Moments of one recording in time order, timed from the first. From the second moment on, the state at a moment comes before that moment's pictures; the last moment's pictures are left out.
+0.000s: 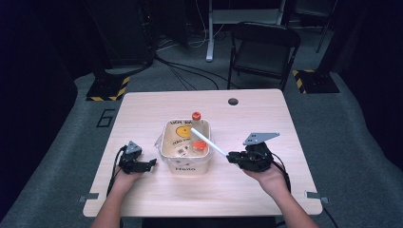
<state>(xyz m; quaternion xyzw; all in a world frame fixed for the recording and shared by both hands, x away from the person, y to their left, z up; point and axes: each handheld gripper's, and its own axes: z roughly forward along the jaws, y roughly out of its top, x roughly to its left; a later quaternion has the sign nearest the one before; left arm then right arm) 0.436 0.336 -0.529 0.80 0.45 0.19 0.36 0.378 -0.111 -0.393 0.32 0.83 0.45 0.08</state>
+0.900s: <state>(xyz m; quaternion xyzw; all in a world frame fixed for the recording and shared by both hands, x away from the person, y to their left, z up) 0.436 0.336 -0.529 0.80 0.45 0.19 0.36 0.389 -0.079 -0.393 0.32 0.83 0.45 0.06</state>
